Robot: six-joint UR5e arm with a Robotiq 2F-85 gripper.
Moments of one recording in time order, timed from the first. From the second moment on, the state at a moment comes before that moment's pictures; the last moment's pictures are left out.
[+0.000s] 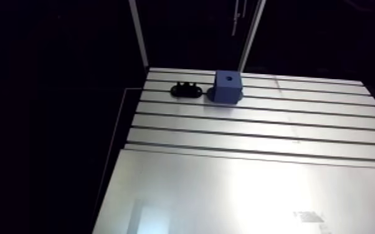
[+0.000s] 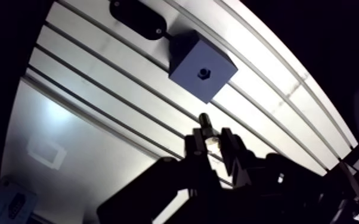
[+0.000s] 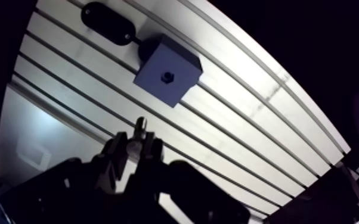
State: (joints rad) arm 0.06 -1.12 1.22 -1.51 -1.66 -2.15
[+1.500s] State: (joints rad) arm 0.04 -1.09 1.40 -1.75 -1.70 -2.16
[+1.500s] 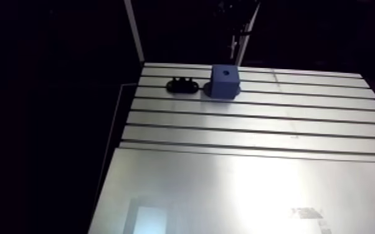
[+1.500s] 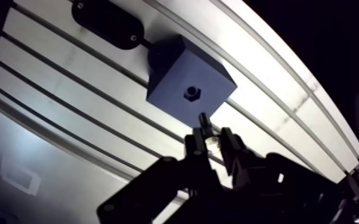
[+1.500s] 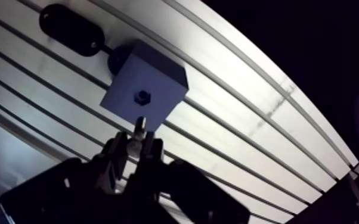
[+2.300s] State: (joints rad) arm 0.04 -1.09 1.45 -1.81 -1.69 -2.16
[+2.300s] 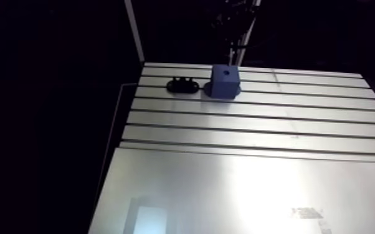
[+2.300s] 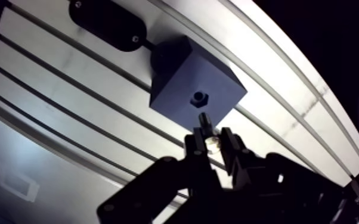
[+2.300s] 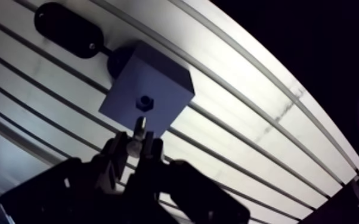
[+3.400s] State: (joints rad) arm 0.04 -1.05 1.45 -1.84 -1.67 -2.16
